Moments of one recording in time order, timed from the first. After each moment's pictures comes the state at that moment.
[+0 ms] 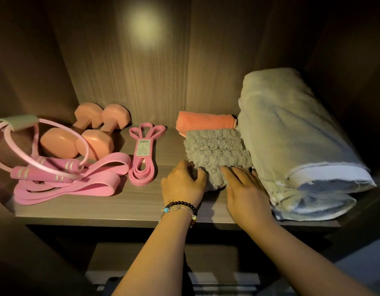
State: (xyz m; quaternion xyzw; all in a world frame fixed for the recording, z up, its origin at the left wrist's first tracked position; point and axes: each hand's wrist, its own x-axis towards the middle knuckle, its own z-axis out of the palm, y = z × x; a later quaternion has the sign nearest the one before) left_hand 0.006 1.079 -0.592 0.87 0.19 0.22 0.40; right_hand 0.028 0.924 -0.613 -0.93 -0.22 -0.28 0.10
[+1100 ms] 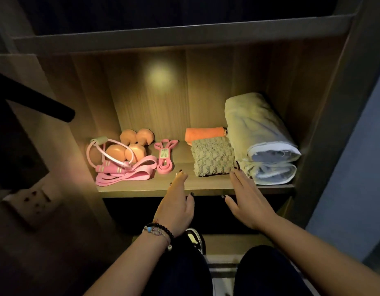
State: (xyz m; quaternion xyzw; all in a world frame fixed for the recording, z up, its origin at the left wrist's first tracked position) left_hand -0.214 1.066 -0.525 0.94 0.00 0.16 0.31; right_hand -0.140 0.869 -0.540 -0.95 -0.25 -0.08 0.16
